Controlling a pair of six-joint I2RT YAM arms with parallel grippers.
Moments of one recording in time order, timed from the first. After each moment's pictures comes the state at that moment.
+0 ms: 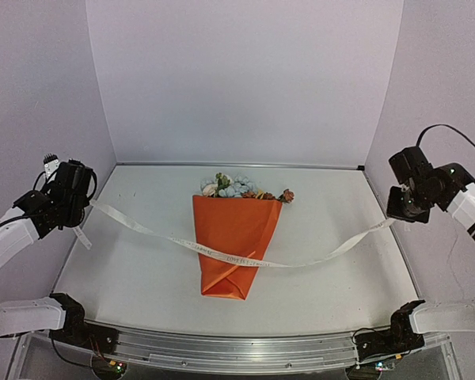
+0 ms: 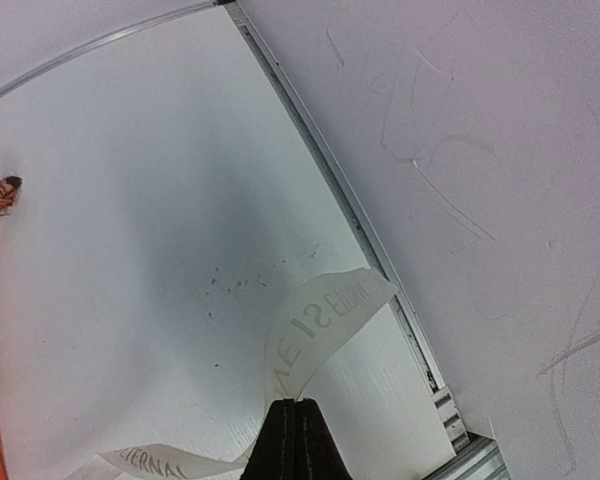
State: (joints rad) left arm -0.42 0.91 0.85 -0.63 -1.02 -0.61; right arm 0.36 1.07 1.18 -1.16 0.56 0.59
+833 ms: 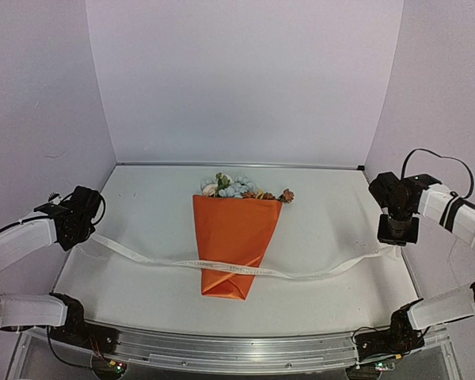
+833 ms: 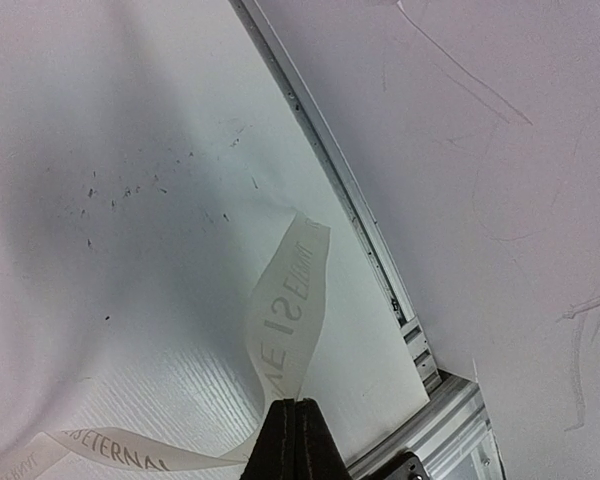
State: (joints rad) left arm -0.28 1.05 0.66 -0.69 -0.81 -0.96; right arm 0.29 1.25 1.01 -1.19 0.55 0.67
